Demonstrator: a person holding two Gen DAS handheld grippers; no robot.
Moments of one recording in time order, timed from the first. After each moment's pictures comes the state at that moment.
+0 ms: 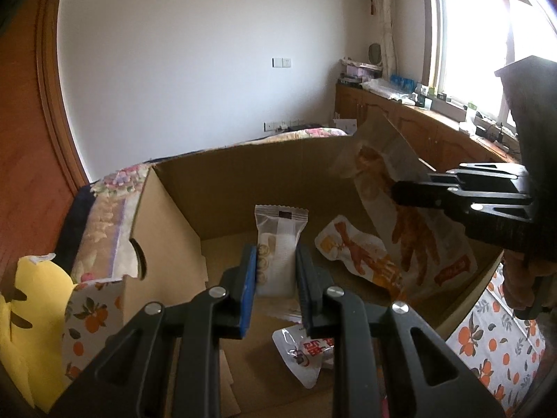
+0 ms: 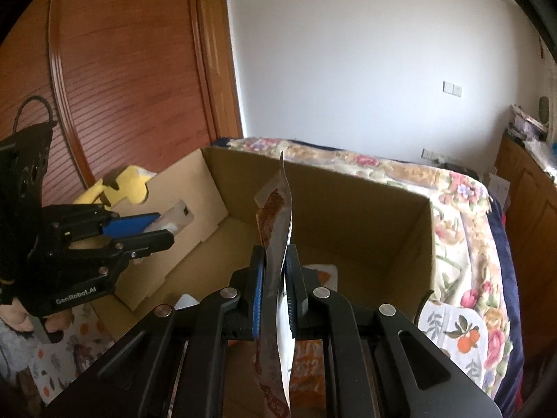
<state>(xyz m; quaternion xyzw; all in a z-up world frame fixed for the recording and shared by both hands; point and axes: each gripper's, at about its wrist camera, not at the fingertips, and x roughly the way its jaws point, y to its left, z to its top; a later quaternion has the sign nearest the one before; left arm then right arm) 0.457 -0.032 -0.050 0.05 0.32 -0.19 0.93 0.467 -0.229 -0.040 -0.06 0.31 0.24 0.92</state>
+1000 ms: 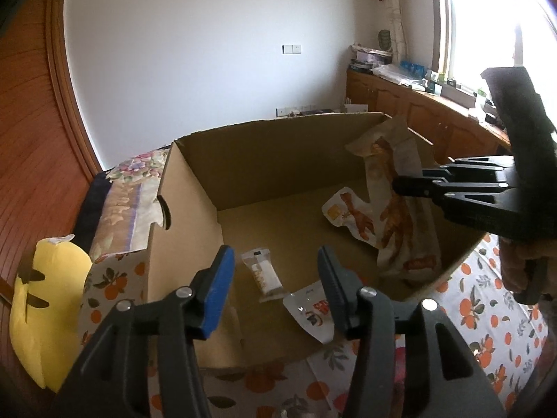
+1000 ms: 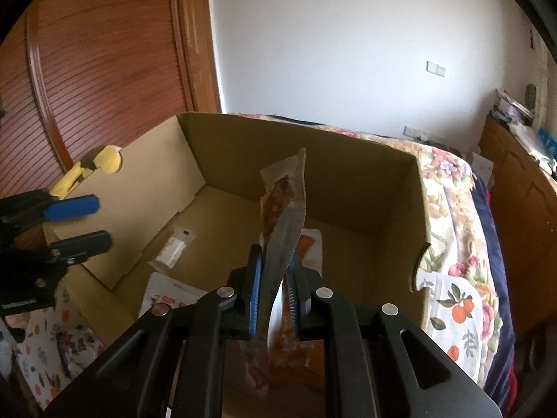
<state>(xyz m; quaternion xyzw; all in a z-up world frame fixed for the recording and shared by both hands) 0.425 -0.021 -0.045 0.07 0.34 -0.16 0.92 0.472 -0.231 -0.060 -0.07 0.36 0.19 0.91</state>
